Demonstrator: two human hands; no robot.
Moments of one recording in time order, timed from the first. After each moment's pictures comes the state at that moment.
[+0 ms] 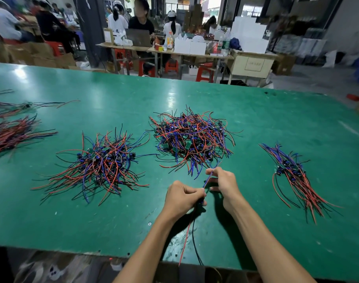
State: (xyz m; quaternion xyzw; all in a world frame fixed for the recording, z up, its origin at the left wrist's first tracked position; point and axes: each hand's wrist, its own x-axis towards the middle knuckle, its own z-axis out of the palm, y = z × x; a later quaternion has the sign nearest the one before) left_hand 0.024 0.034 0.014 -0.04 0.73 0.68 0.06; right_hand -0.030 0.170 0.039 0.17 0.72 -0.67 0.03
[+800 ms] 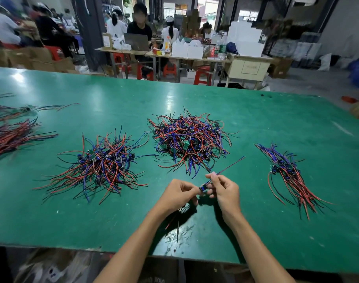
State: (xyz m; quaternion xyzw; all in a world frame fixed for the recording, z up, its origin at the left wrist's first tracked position) left_hand 0.024 0.018 0.033 0.04 0.77 0.62 0.11; right_hand 0.006 0.181 0.011 0.05 0.68 -0.73 -0.07
